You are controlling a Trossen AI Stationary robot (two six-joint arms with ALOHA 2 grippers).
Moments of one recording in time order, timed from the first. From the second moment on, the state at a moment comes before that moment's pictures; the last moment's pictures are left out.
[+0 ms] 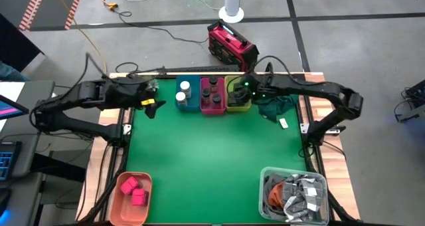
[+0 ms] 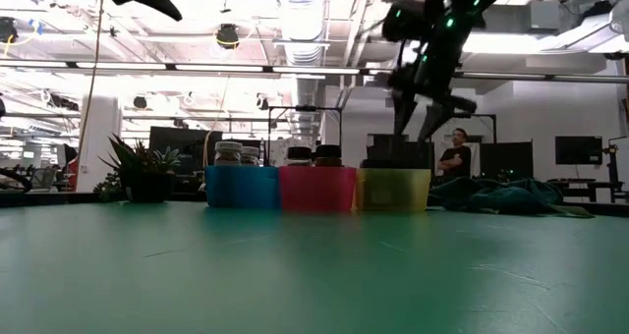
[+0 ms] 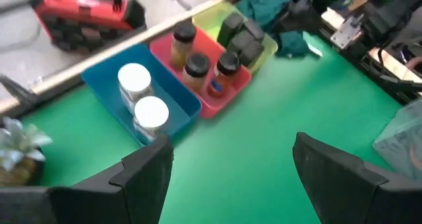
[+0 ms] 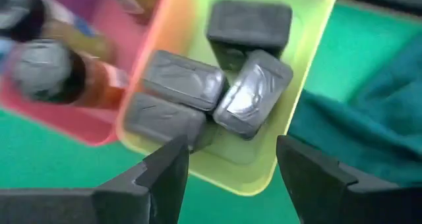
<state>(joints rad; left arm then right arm) 0.12 0.92 1.29 -1.01 -0.34 -0.60 -0.42 1.53 1.15 -0.71 0.20 0.75</state>
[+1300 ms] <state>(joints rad) 0.07 0.06 0.29 -0.19 -0.39 -0.73 -0.74 0.49 0.40 0.05 -0.27 0.82</state>
